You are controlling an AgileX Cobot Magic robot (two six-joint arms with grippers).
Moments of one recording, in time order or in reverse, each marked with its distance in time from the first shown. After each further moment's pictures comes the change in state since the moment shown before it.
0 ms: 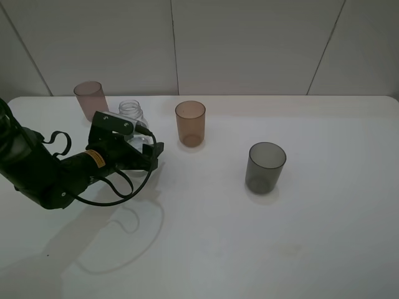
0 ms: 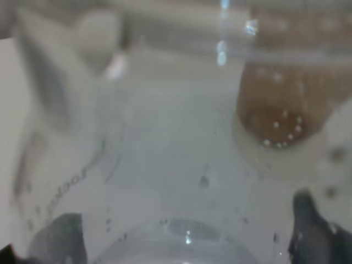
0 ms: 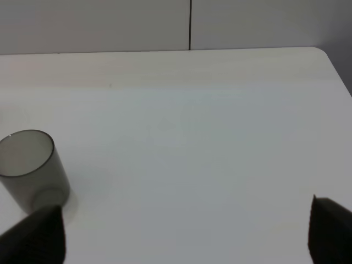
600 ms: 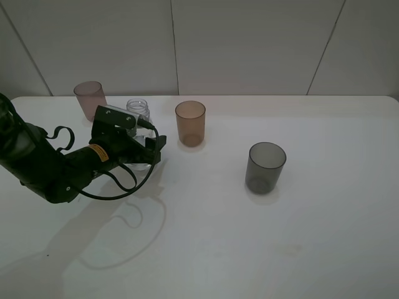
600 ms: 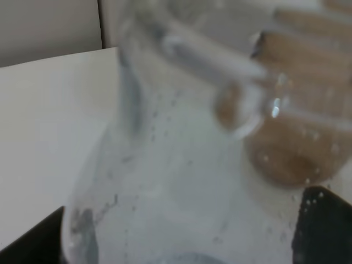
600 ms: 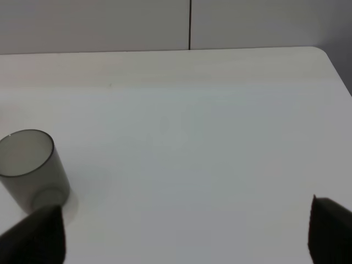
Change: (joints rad) left arm 0.000 0.001 -0.037 0.003 0.000 -0.003; right arm 0.000 0.000 0.000 0.000 0.000 0.000
